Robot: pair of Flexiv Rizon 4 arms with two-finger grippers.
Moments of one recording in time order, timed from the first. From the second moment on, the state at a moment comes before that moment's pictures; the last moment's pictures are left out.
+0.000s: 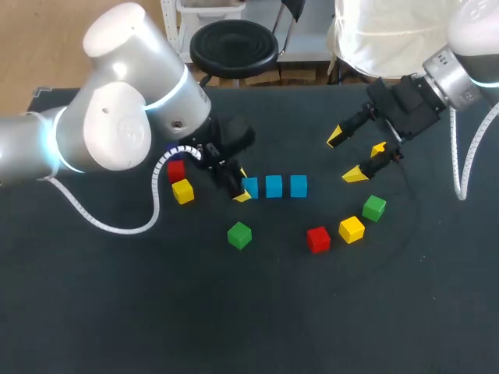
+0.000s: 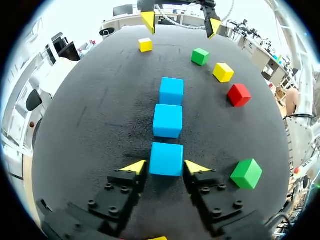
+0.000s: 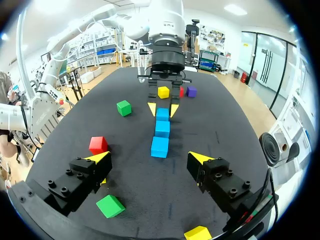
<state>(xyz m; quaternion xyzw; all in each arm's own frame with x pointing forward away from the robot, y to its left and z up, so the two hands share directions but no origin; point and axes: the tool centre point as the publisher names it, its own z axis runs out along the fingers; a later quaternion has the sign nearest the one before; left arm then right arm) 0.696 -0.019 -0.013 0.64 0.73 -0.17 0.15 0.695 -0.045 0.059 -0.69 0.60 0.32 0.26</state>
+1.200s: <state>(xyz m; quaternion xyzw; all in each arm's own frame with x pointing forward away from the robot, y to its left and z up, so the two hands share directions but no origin) 0.672 0.031 0.049 0.65 0.71 -0.17 0.21 0.695 -0.045 0.059 -0.69 0.60 0.32 0.26</state>
